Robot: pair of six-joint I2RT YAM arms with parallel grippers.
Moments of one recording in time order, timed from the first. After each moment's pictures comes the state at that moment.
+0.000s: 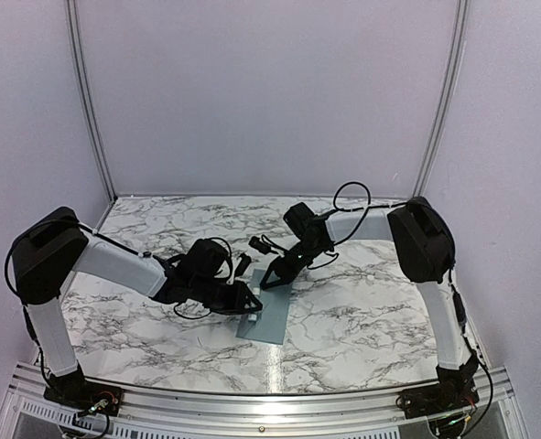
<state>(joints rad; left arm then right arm) -0.85 1.86 0.92 0.19 0.37 -0.68 0.64 2.33 1.71 -0.58 -0.76 -0.25</state>
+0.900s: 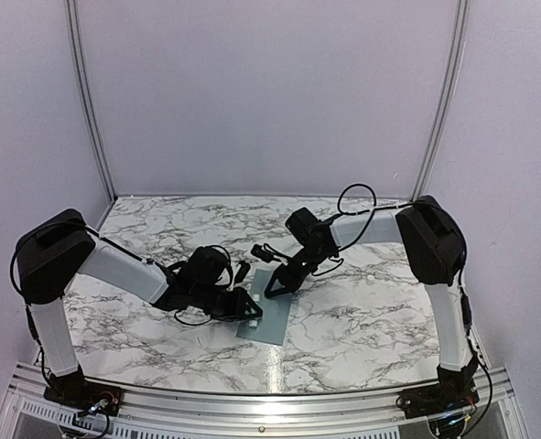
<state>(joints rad) -0.87 1.88 0.87 0.25 0.37 -0.74 0.67 2.24 1.57 -0.56 -0.73 -0.29</state>
